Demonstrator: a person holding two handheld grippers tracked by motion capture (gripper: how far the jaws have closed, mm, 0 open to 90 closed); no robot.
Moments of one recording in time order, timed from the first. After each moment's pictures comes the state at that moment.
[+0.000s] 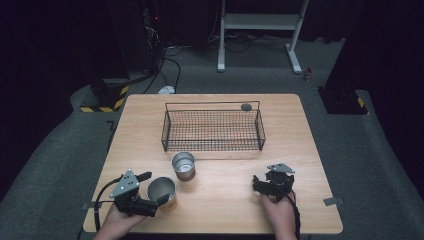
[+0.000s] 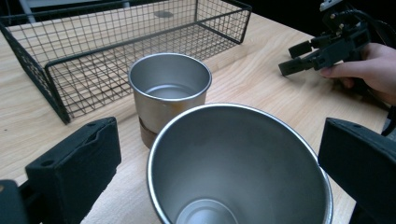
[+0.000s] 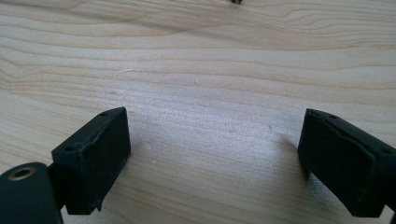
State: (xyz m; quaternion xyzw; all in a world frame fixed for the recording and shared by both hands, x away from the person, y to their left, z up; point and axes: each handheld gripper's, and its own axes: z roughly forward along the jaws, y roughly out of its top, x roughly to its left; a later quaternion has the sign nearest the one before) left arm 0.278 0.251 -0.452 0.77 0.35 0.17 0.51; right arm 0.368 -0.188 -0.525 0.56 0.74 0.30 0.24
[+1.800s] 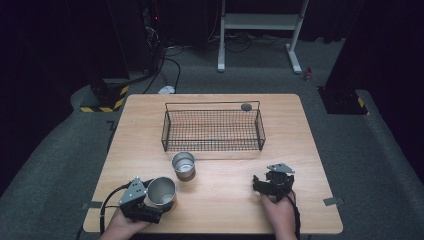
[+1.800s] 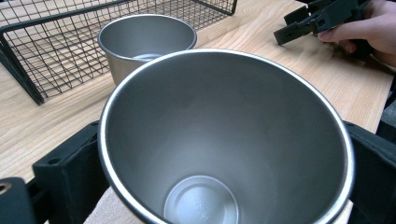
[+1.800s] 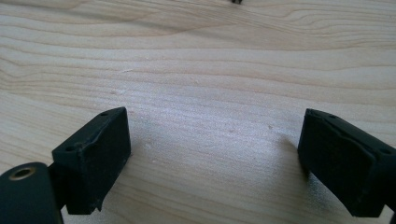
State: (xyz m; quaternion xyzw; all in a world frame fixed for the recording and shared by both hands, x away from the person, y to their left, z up) left arm 0.274 0.244 -0.478 0.79 0.33 0.16 0.49; right arm 0.368 -0.188 -0.525 0.56 0.74 0.30 0.24
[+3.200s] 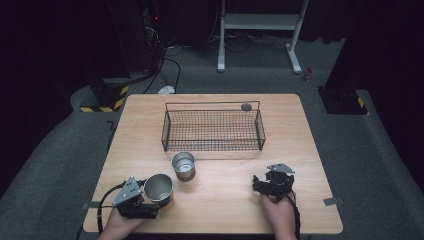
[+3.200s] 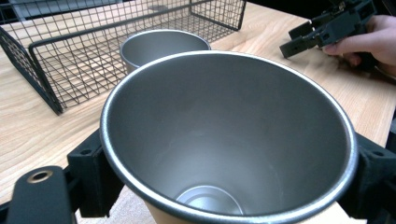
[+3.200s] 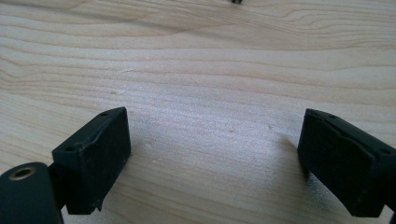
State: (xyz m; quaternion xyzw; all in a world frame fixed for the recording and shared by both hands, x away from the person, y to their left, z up) left arm 0.276 0.256 -0.479 0.77 0.33 0.18 0.51; right arm 0.368 -0.189 -0.525 0.56 0.74 0.30 0.24
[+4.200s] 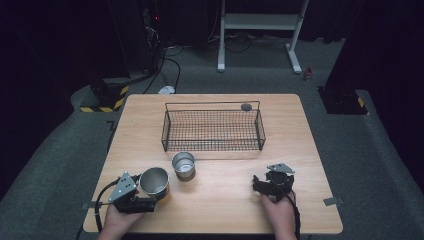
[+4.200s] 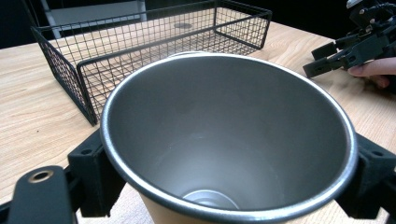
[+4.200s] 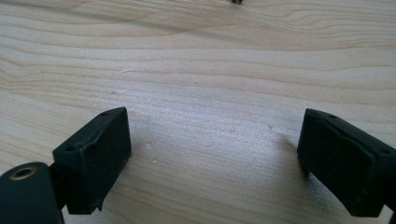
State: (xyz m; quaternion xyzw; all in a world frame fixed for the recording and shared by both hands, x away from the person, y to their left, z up) left arm 0.285 0.264 -0.472 0.75 0.35 0.21 0.52; right arm 0.368 -0.189 -0.525 0.56 0.74 0.30 0.24
